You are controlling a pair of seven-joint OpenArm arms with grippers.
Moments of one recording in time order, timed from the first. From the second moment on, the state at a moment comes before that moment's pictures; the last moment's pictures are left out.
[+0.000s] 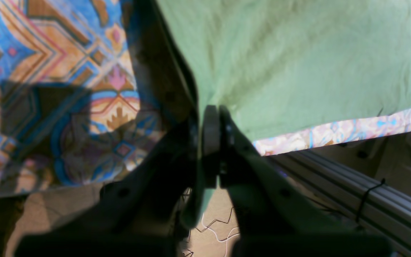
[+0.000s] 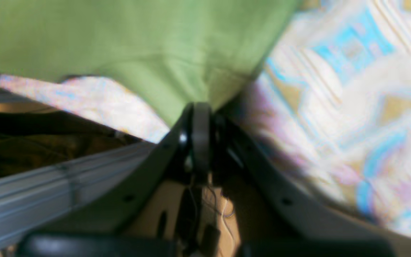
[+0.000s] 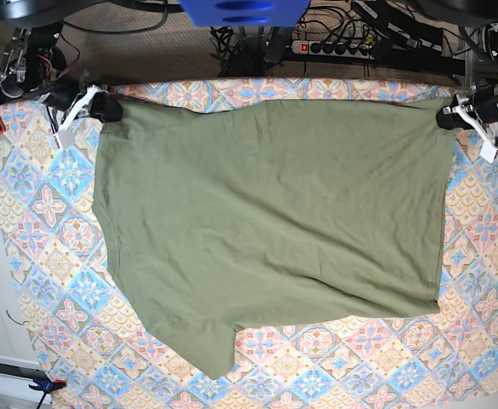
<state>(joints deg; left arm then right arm) 25.0 -35.3 -32.3 85.7 -65.2 -25.4 70.2 -25.9 19.1 31.7 96.5 64.8 36.4 -72.1</state>
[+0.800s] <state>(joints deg) 34.2 -39.2 -32.3 96.6 -65.1 -34.9 69.9 -33.8 19.3 36.0 106.0 81.2 39.2 -76.8</state>
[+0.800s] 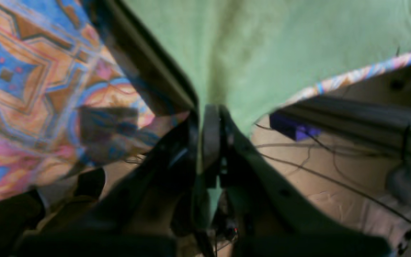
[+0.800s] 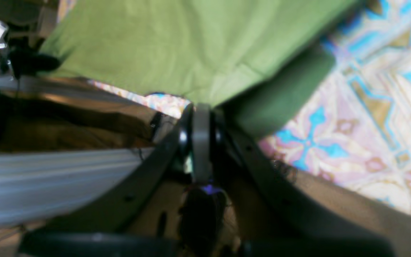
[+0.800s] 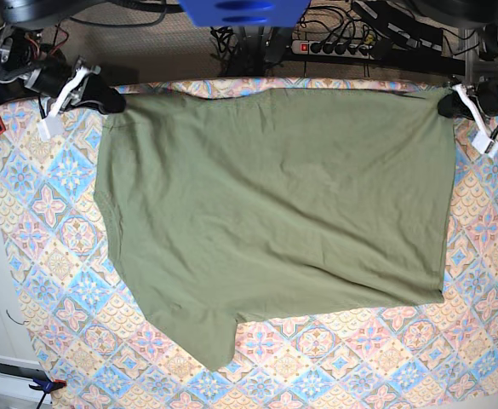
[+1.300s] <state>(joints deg) 40.5 -37.2 -47.6 97.0 -65.1 -40.8 70.0 -38.7 20.1 36.0 107.0 82.4 40.5 -77.3</state>
